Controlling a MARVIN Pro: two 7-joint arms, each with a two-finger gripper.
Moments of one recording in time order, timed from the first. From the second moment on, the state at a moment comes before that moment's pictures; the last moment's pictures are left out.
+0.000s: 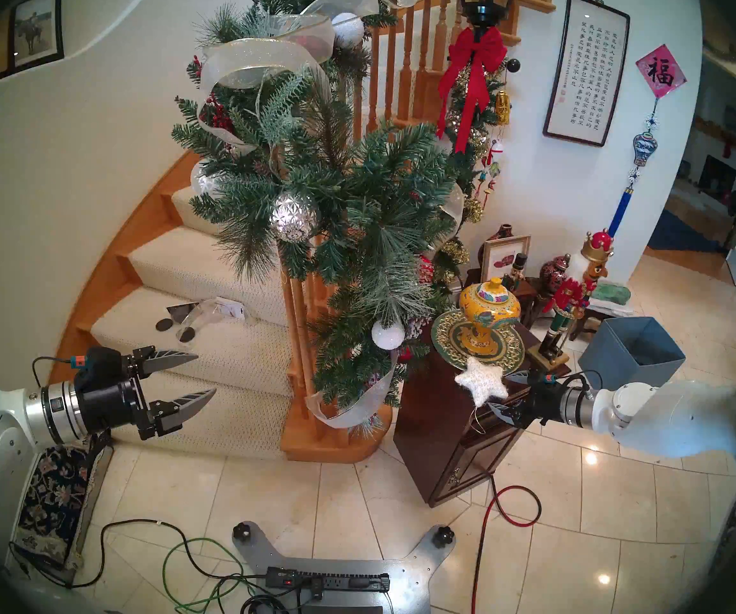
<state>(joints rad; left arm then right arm) 2.43 -0.76 -2.15 -2.11 -0.77 0.10 -0.82 -0.46 -0.48 -0.60 -1.00 1.27 -0.59 0.43</state>
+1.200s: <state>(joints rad) 2.43 -0.76 -2.15 -2.11 -0.77 0.10 -0.82 -0.46 -0.48 -0.60 -1.00 1.28 -0.59 0.44</state>
